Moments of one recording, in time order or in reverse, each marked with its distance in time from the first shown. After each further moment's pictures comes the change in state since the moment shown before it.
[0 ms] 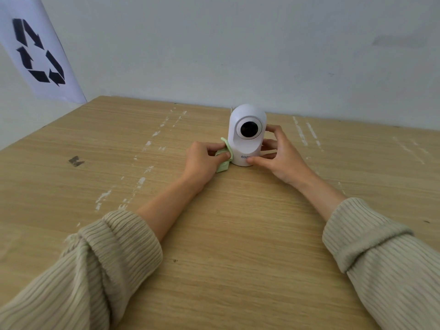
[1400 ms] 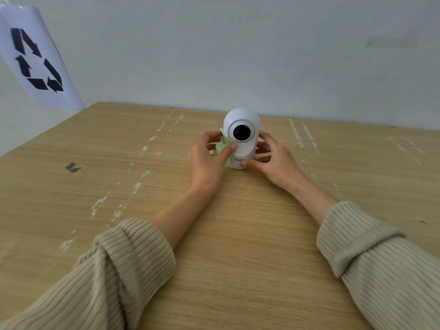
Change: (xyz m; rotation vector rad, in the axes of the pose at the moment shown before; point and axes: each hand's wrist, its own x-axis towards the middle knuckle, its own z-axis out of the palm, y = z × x) left_hand -0.009 0.012 0.020 -0.094 0.217 0.166; right_hand -0.001 -0.002 0.003 -0.013 0.035 -0.044
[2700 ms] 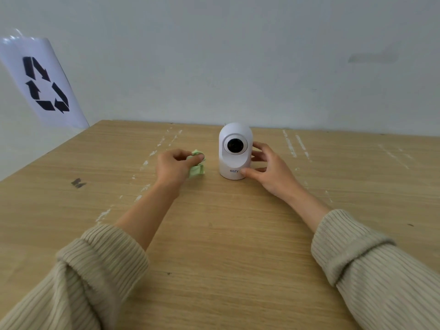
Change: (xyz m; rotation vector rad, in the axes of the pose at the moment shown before) left_hand 0.028 -0.002 -0.049 -0.001 -0.020 -0.278; right_hand -0.006 -0.001 -0.004 0.053 0.041 0.016
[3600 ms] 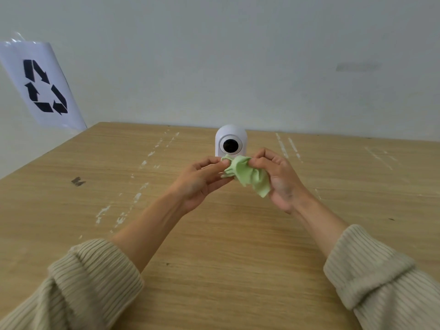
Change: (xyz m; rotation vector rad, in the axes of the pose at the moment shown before) left_hand -0.058 0.022 0.013 -0.609 -0.607 -0.204; right_hand -0.043 -0.051 -0.016 0.821 -0.133 0.160
